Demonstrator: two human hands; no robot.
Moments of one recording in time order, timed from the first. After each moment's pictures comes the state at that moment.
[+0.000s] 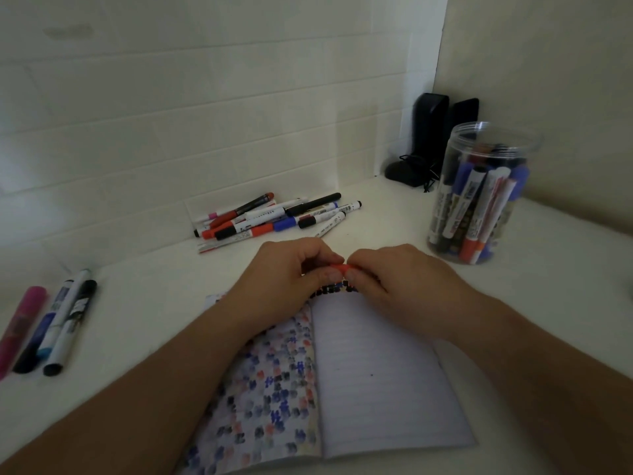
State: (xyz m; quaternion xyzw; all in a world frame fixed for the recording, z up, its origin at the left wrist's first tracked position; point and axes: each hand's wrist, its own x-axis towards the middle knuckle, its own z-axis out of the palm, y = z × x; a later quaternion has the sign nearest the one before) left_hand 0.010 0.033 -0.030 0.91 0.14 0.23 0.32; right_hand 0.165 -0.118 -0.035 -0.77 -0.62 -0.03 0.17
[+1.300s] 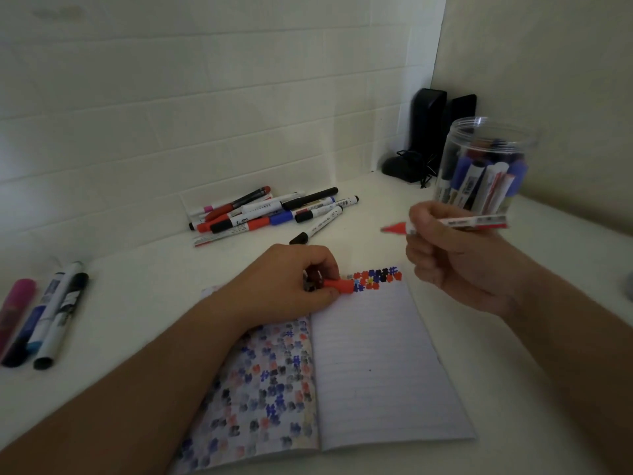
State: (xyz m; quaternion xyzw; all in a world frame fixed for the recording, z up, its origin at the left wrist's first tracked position) left_hand 0.009 0.041 -0.035 0.96 0.11 0.12 0.24; right_hand 0.198 -0.151 -0.012 -0.52 -0.35 0.42 0.66
